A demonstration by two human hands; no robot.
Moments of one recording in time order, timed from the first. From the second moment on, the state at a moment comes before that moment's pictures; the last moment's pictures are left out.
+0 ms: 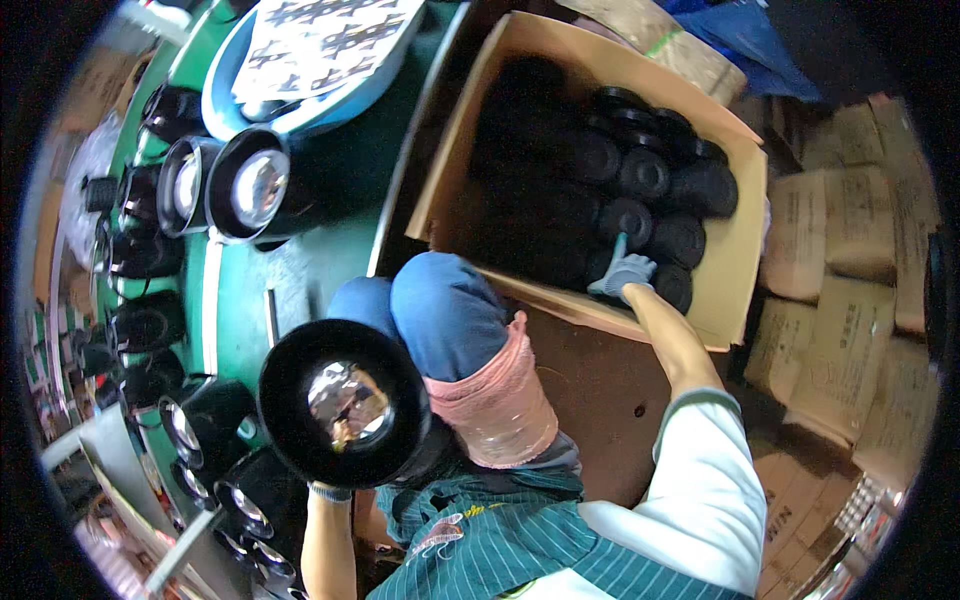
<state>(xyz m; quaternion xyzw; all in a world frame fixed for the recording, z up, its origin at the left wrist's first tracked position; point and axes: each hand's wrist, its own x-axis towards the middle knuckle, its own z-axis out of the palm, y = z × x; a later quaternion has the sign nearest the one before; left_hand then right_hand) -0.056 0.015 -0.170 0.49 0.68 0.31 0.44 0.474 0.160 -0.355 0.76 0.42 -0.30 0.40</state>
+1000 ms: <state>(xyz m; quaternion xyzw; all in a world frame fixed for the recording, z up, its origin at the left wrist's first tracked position) -0.085 -0.036 -0.120 0.55 0.58 0.45 0.40 0.259 0.021 -0.034 0.33 0.64 -0.65 -0.26</state>
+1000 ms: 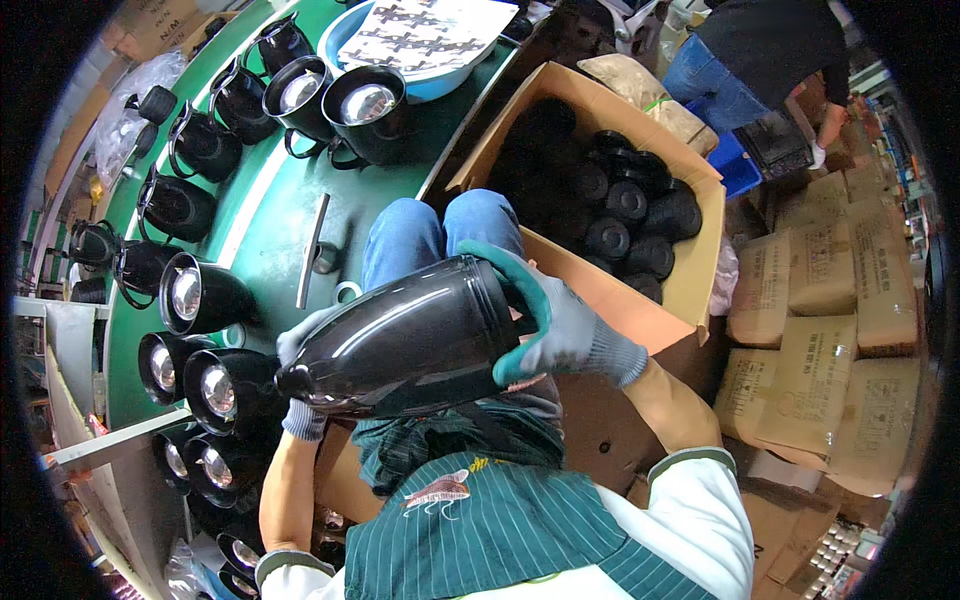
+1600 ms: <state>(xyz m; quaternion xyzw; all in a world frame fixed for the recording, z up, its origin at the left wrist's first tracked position) -0.095 -0.028 -0.094 0.57 0.54 0.48 0.38 0.270 -0.003 -0.060 0.36 0.70 -0.52 -0.33</state>
